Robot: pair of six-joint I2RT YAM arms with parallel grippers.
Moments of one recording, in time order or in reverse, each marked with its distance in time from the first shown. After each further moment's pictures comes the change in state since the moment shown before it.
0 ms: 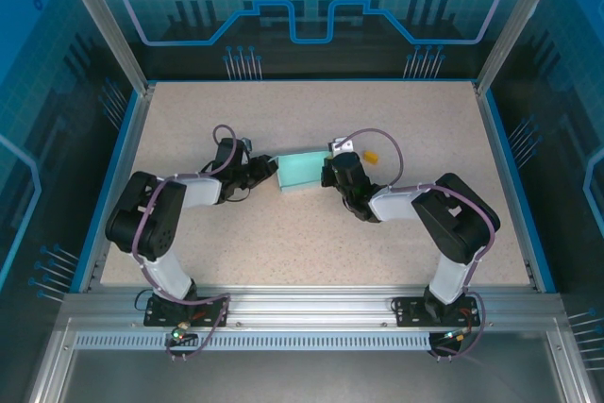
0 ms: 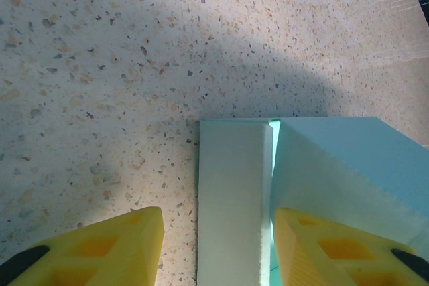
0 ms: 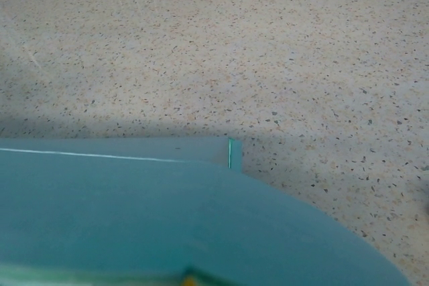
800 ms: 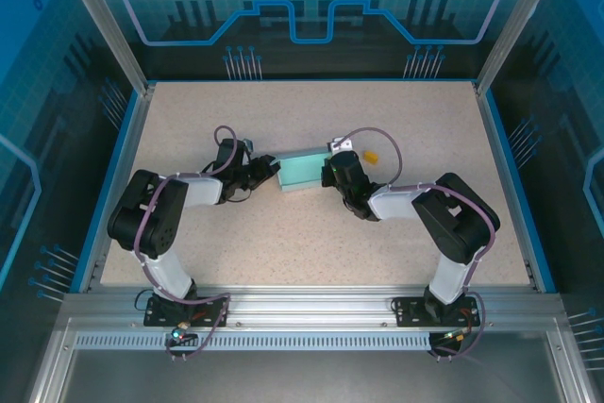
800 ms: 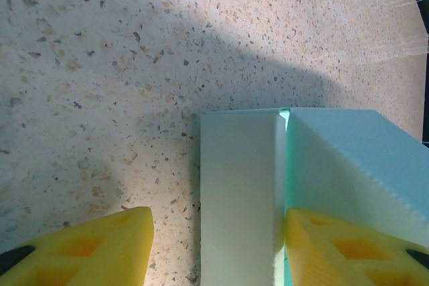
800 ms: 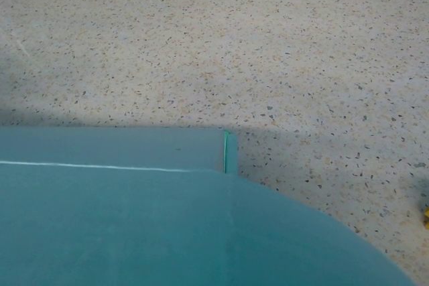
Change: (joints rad) left arm -0.002 0.014 0.000 0.014 0.024 -0.026; right arm 0.001 0.000 0.020 -0.051 0.010 -0.019
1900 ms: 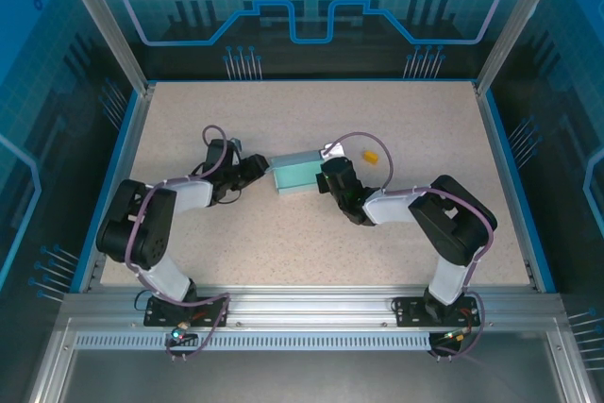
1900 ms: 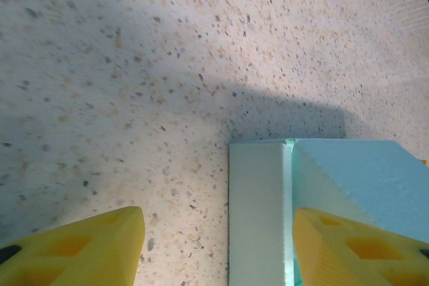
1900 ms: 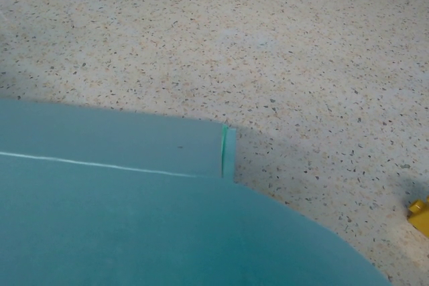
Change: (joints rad) left arm 0.061 -0.105 -0.041 -0.075 -0.084 0.099; right arm 0.064 0.003 0.000 -0.027 0.102 -0.094
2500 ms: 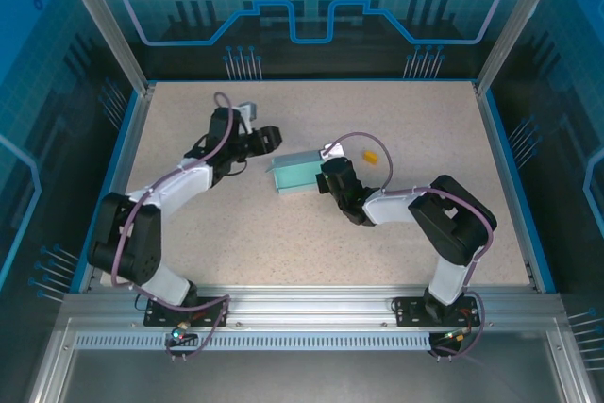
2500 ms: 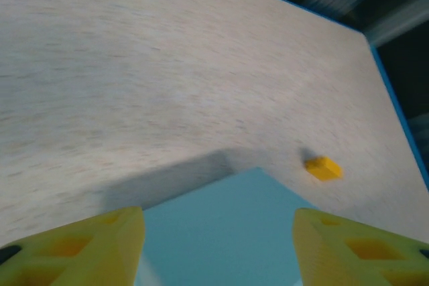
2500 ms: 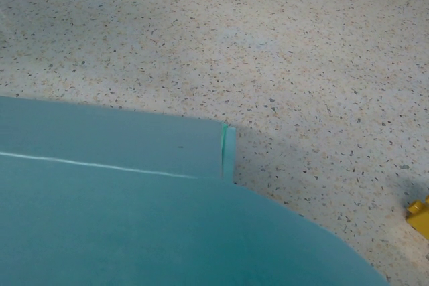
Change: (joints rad) left arm -0.098 -0.069 0.295 -0.192 0.038 0.248; right arm 0.000 0.001 0.000 0.000 0.001 -0.010
